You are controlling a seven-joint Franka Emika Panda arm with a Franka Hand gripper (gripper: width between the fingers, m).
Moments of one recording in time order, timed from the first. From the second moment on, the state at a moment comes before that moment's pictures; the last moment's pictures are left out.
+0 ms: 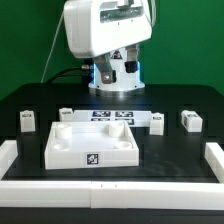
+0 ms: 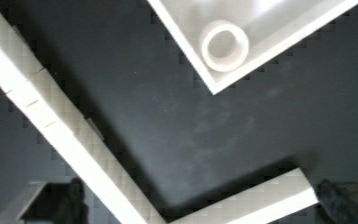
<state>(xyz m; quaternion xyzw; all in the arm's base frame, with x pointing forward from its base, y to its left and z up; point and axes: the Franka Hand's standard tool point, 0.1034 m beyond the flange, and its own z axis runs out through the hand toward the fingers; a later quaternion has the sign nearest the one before) 0.558 -0.011 0.159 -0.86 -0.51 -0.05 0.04</state>
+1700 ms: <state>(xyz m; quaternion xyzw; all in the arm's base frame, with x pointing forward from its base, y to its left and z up) 0.507 -0.021 0.108 -0.77 -0.63 -0.05 0.00</state>
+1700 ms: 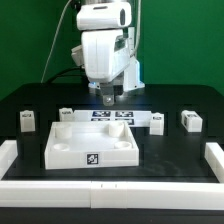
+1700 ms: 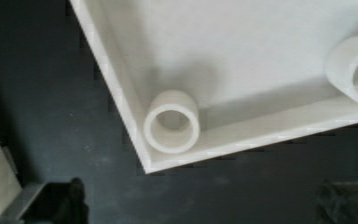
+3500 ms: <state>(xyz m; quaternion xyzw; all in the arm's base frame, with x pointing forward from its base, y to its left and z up) 0.393 -0.049 0.007 -0.65 -0.76 0.00 0.02</state>
